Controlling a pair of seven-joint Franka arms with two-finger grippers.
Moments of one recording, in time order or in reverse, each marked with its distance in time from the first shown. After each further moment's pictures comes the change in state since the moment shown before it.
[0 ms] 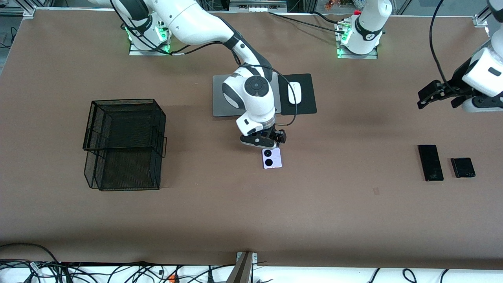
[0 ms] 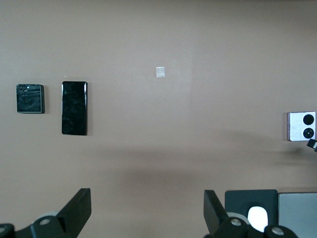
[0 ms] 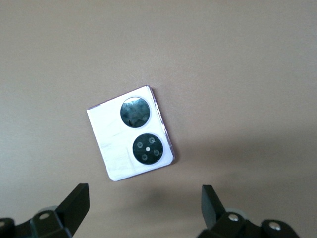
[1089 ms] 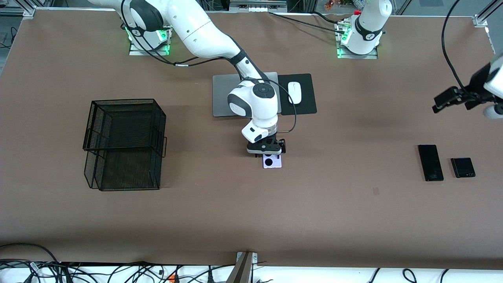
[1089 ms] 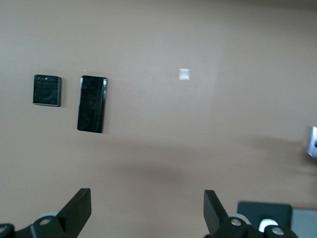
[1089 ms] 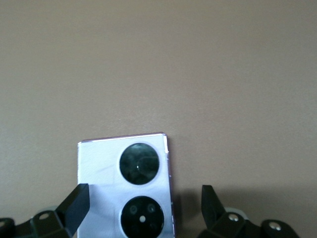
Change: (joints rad) left arm 0.115 0.065 0.007 0.000 0.003 0.046 0.009; right arm 0.067 0.153 -0.112 0.092 -0.148 0.157 0.003
